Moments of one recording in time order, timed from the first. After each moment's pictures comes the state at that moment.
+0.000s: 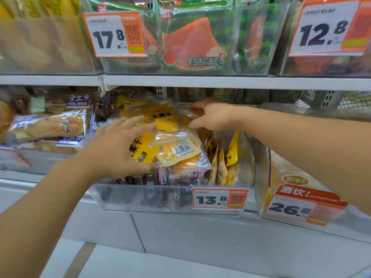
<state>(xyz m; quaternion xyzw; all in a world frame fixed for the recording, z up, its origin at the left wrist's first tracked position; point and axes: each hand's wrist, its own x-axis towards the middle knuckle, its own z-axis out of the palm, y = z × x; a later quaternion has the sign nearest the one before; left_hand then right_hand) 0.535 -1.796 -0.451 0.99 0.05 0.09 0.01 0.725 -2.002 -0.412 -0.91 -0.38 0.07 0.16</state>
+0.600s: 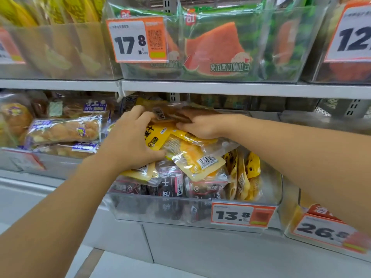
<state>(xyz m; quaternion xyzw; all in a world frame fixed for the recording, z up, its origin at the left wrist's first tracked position) 0.564 -1.783 -0.448 0.97 0.11 0.24 0.02 0.722 -1.939 -0.422 -0.86 -0.48 0.08 0.14</state>
